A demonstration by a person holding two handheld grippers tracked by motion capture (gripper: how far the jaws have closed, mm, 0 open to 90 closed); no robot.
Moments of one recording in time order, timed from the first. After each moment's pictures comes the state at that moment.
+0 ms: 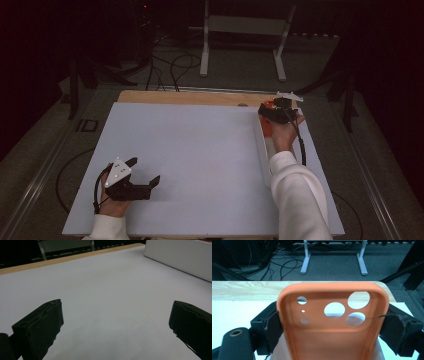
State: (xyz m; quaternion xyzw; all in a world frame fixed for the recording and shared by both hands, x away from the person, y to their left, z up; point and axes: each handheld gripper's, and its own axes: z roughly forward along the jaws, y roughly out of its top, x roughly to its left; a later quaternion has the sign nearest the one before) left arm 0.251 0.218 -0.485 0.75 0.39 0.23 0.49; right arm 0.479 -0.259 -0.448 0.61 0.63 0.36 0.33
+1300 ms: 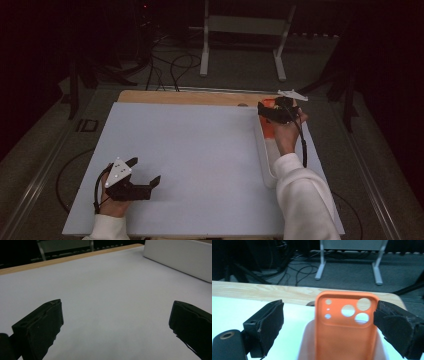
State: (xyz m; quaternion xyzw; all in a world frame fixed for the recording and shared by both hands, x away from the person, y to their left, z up) left arm 0.251 0.217 -0.484 0.75 0.39 0.23 0.49; right arm 0.460 -0.255 -0.424 0.56 0.65 0.40 0.31
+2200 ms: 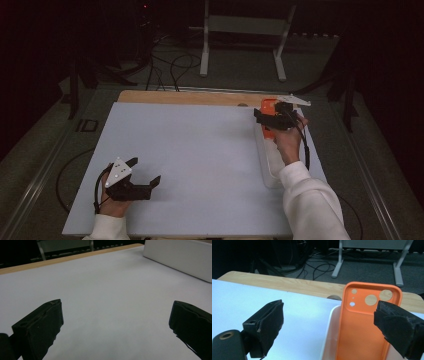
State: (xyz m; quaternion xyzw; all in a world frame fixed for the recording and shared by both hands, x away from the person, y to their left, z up) left arm 0.251 0.217 -0.484 0.75 0.39 0.23 0.49; right arm 0.426 -0.248 -0.411 0.53 0.68 0.43 0.27
